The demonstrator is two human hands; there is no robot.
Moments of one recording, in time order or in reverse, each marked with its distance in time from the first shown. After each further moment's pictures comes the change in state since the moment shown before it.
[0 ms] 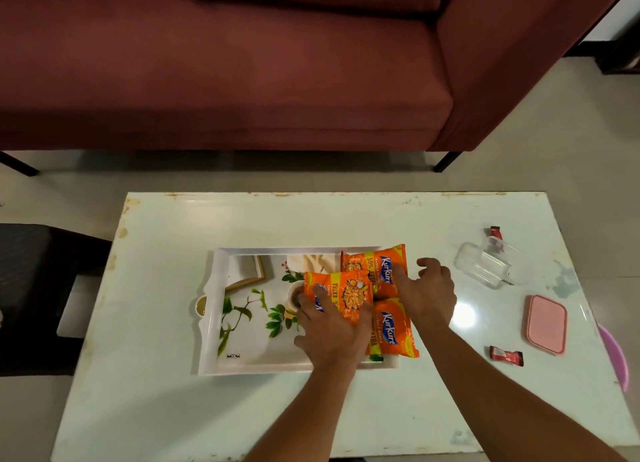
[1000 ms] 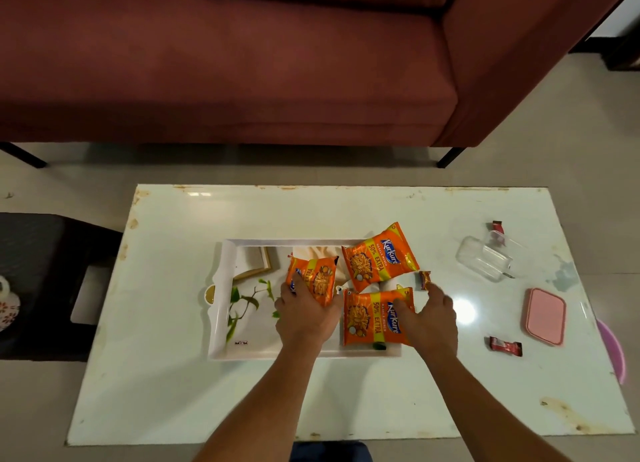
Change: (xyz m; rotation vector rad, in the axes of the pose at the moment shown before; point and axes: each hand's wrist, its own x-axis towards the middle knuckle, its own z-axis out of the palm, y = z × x) left_hand 0.025 -0.037 -0.040 -0.064 0.001 0.023; right_hand -0.046 0.046 0.003 -0.006 -0.143 0.030
